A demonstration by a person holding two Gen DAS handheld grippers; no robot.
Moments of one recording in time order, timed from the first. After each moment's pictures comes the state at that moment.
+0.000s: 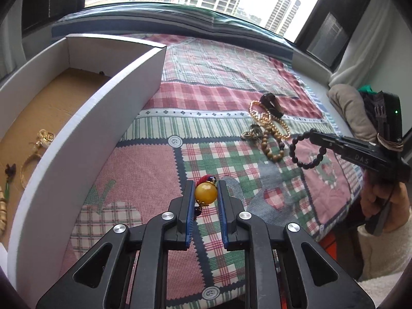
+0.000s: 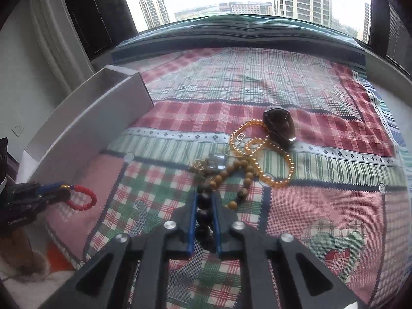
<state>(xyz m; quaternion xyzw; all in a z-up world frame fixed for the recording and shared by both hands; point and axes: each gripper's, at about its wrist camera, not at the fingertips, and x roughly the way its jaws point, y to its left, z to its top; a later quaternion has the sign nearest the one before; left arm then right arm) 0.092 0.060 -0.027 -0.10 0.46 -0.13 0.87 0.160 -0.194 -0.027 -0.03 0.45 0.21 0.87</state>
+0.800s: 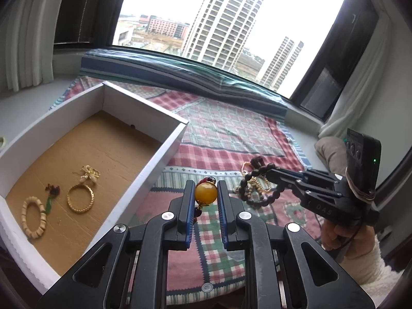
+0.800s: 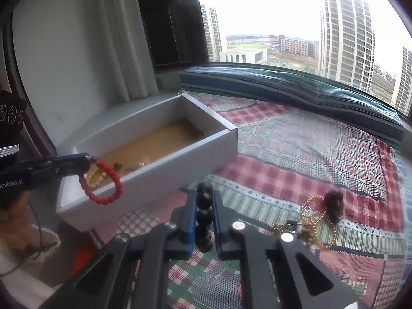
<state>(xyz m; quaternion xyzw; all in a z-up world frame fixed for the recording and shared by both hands) 0.045 0.141 0.089 -0.16 0.36 -0.11 0.91 0.115 -0.077 0.069 -0.08 0.35 0.35 0.87</state>
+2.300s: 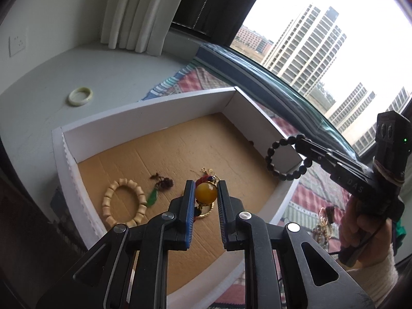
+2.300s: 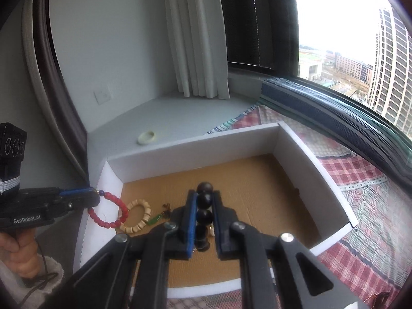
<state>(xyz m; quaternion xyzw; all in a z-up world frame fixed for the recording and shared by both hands) 0.032 0.328 0.036 -0.27 0.37 0.12 0.88 0.158 0.172 0.073 -0.14 0.33 0.48 0.80</state>
